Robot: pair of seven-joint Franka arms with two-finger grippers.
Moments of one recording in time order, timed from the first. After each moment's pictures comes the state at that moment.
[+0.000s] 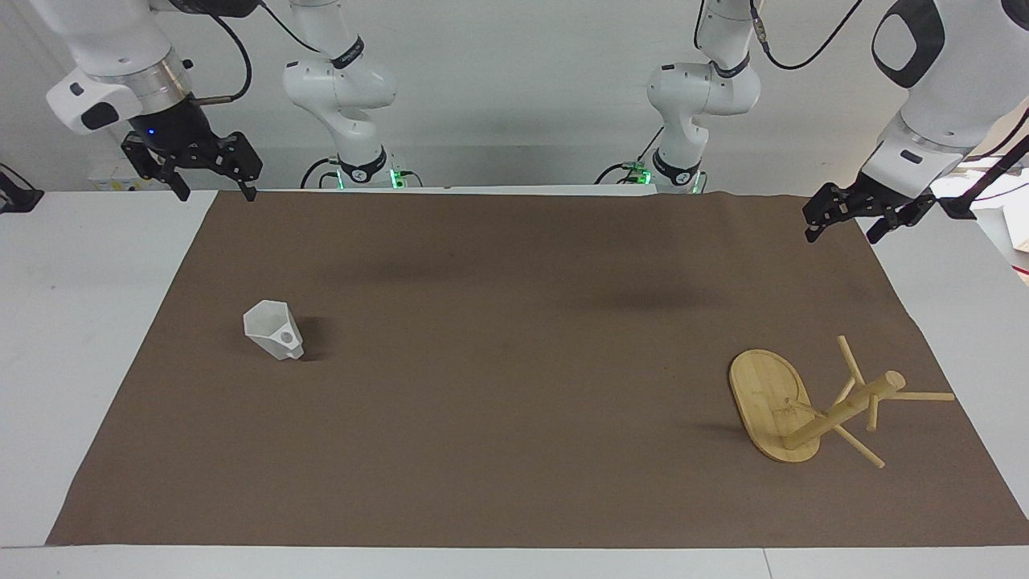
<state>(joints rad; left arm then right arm) -0.21 0.04 0.15 -1.55 0.02 1.55 0.10 0.00 -0.05 -0.06 -1.53 -0.02 1.46 -0.06</state>
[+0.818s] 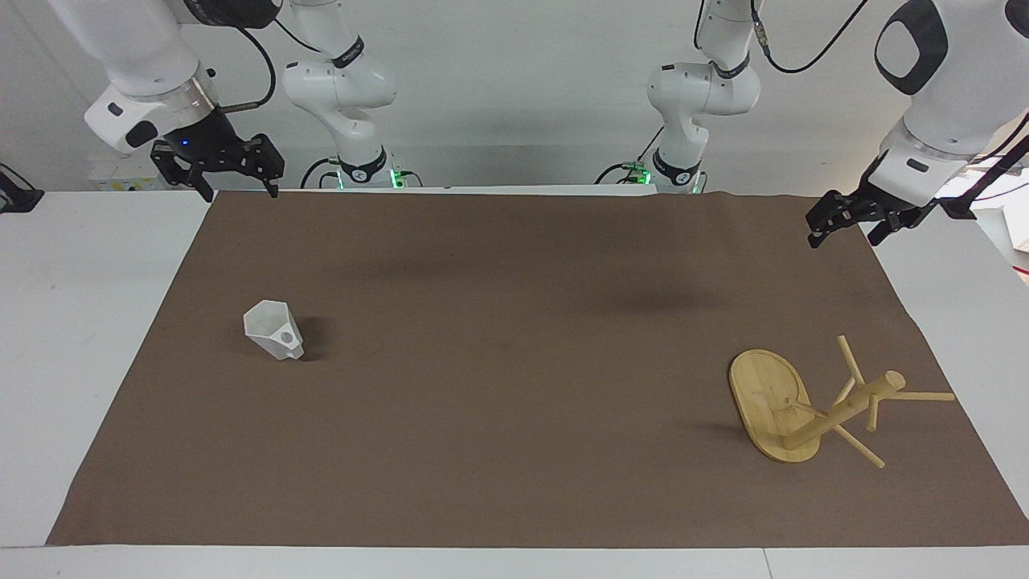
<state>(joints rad) -0.20 0.05 0.16 -1.55 0.02 1.55 0.04 0.02 -0.06 -0.06 -1.59 -0.02 1.41 -0.23</state>
